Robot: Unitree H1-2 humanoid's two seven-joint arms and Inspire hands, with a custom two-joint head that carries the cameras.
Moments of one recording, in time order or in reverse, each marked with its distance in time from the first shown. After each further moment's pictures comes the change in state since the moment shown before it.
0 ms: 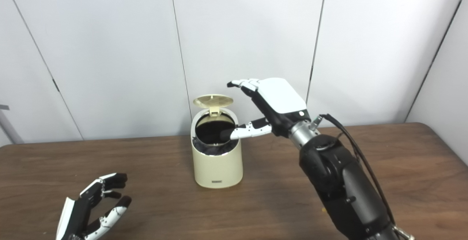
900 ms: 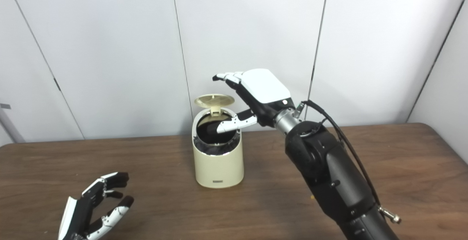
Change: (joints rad) left arm 0.000 -0.009 -0.001 -0.005 0.001 0.015 0.001; right arm -0.079 0.026 0.040 0.051 -0.015 0.002 0.024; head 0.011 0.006
